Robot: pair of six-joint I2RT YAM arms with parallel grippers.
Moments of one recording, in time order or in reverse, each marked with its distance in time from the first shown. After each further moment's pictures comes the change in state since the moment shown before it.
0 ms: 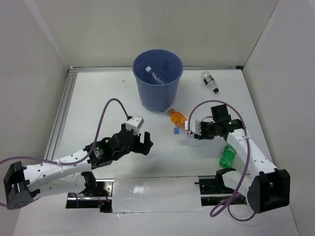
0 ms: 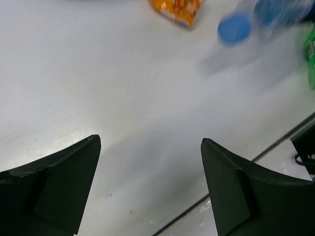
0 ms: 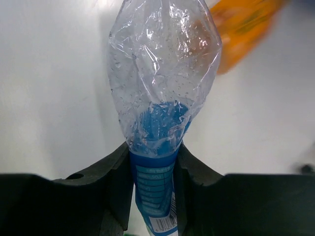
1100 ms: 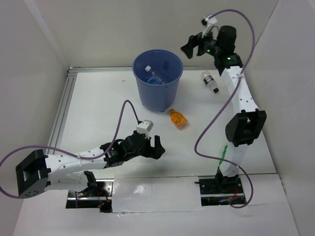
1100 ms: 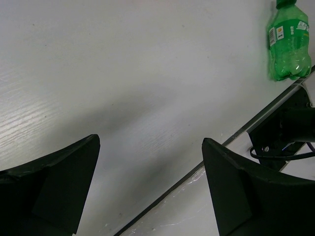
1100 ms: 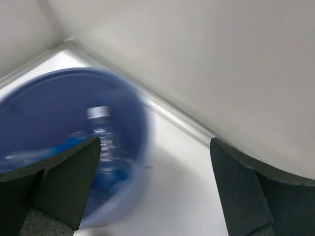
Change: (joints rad) left arm -0.070 0.208 -0.064 0.198 0.130 -0.238; right arm -0.047 0.825 1.307 0.492 -0.205 1.243
